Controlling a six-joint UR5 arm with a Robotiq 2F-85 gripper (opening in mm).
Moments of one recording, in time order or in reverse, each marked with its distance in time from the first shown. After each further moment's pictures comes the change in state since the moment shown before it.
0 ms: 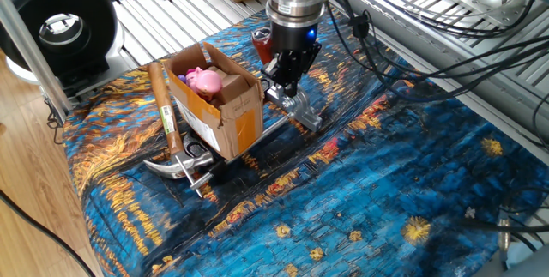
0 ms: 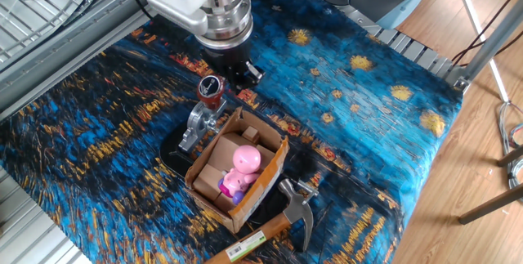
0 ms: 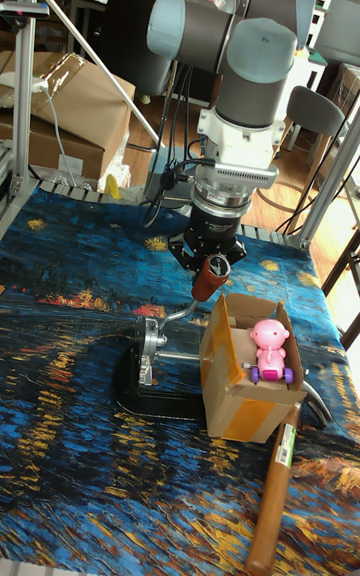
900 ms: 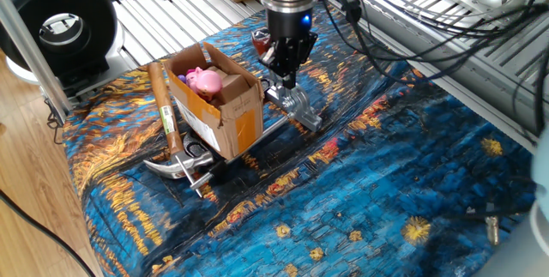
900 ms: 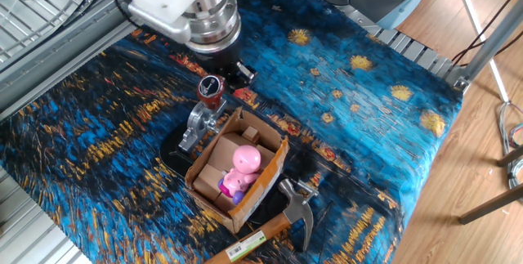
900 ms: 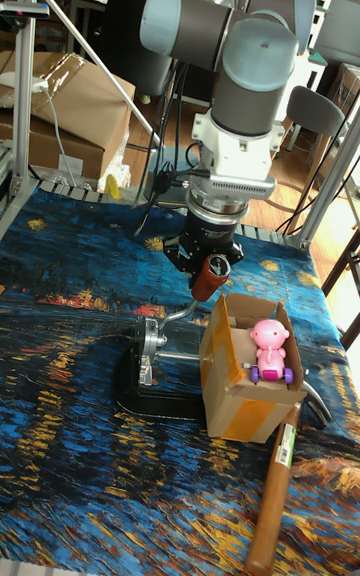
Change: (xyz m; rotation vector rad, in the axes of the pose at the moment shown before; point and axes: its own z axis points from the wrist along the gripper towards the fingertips) arm -0.013 -0.010 -0.008 0.001 0.082 -0.016
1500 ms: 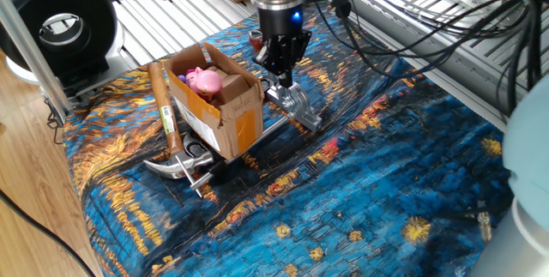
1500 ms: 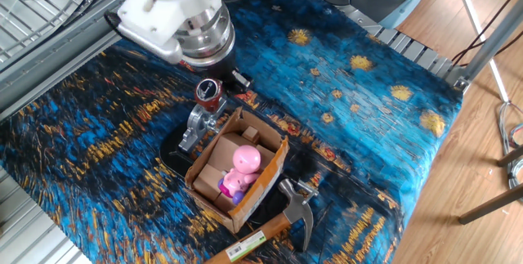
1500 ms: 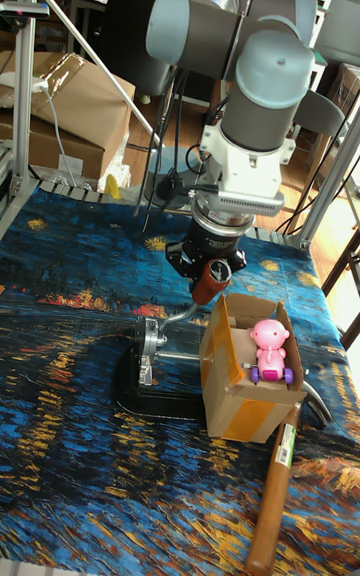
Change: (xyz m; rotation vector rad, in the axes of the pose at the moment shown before) arm -0.012 0.003 0.003 0.024 0.039 0.014
